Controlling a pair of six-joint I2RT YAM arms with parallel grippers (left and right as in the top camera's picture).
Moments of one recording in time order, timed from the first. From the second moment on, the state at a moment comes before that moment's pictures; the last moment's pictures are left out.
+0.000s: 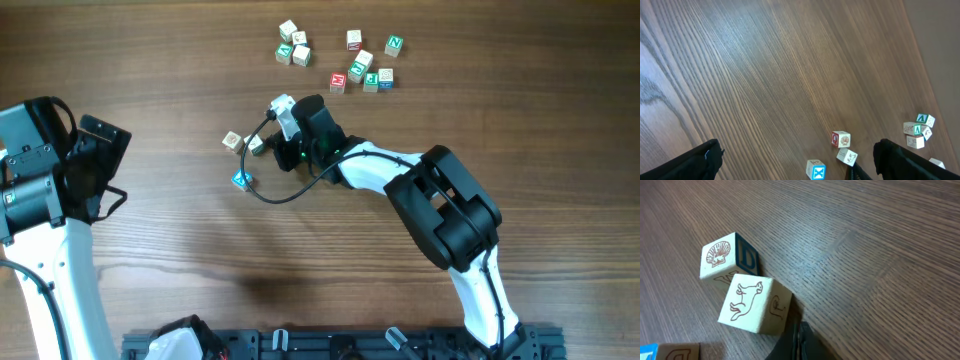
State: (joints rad) left arm 0.37 1.22 1.28 -1.06 -0.05 -0.78; right arm 0.67 2.26 1.32 0.23 -0.32 0.15
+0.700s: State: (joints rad) left arm 0.37 1.22 1.28 -1.06 -0.05 -0.78; right arm 0.67 2.26 1.32 0.26 -0.37 0.10
